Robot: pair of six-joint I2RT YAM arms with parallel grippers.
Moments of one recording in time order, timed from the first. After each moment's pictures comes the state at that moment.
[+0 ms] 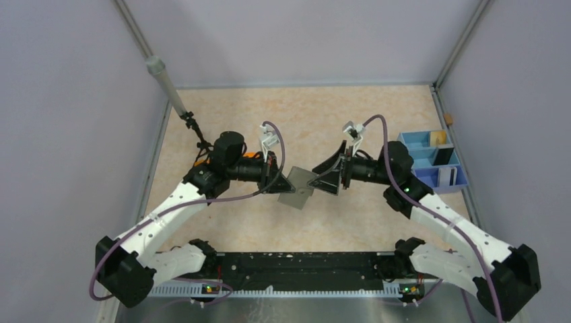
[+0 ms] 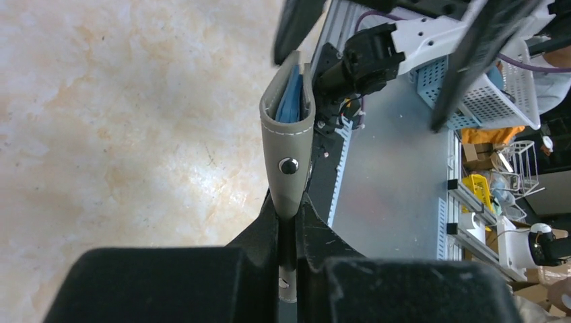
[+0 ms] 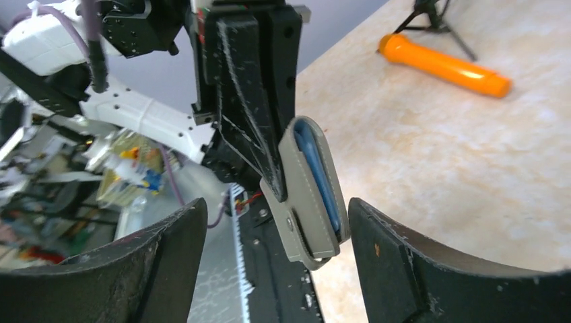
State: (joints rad) left arm -0.57 1.06 0.88 -0.26 0.88 -0.34; right arm 0.61 0.98 0.67 0.29 -0.77 0.62
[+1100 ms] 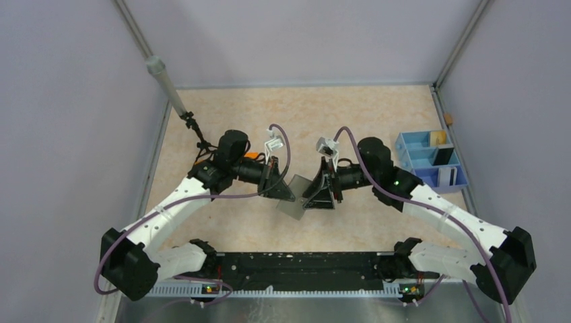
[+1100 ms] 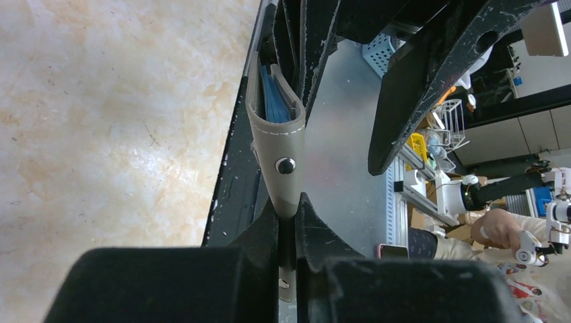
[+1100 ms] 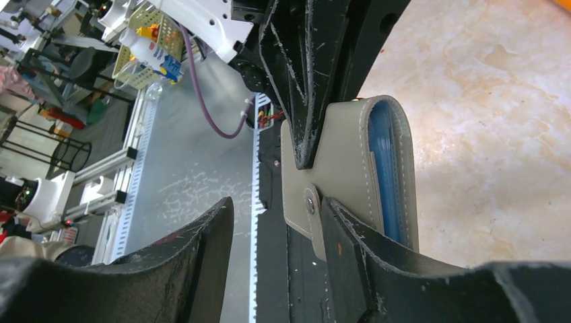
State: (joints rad) left arm -0.56 1.14 0.89 -0.31 1.08 -0.34; right arm 0.74 1.05 0.81 -0.07 -0.90 0.29
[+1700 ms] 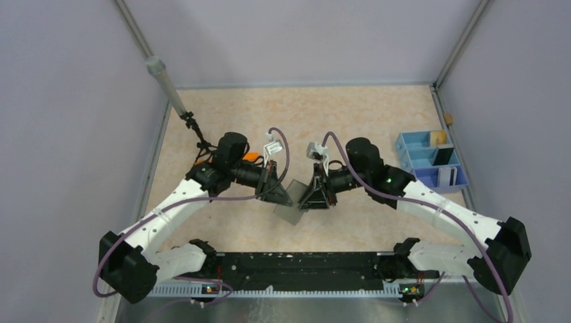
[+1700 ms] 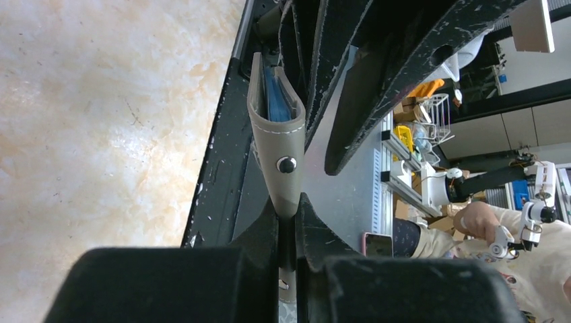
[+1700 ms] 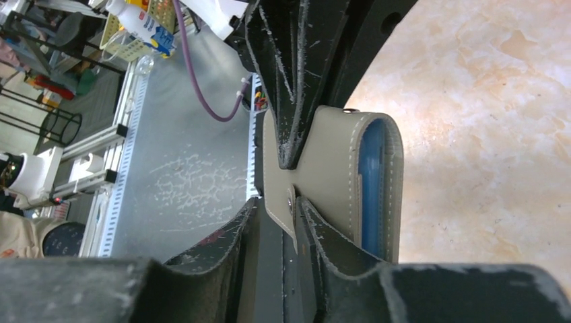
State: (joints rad) left arm -0.55 1.11 0.89 -0.39 1.10 -0.34; right arm 0.80 1.11 0.87 -0.17 -0.89 0.20
